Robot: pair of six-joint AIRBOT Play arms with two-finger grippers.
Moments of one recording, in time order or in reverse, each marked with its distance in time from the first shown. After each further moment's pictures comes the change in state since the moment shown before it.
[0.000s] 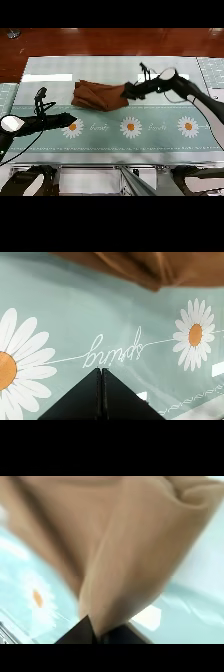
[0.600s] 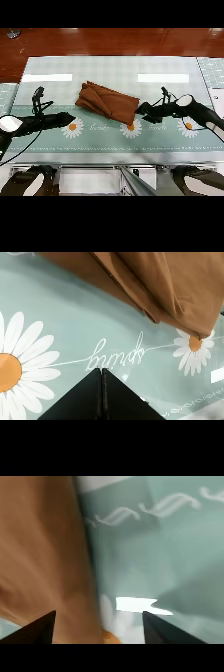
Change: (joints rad) left arm 0.021 0.008 0.000 0.000 -0.004 0.000; right arm -0.120 0.249 -0.561 -0.001 -0.186 0.089
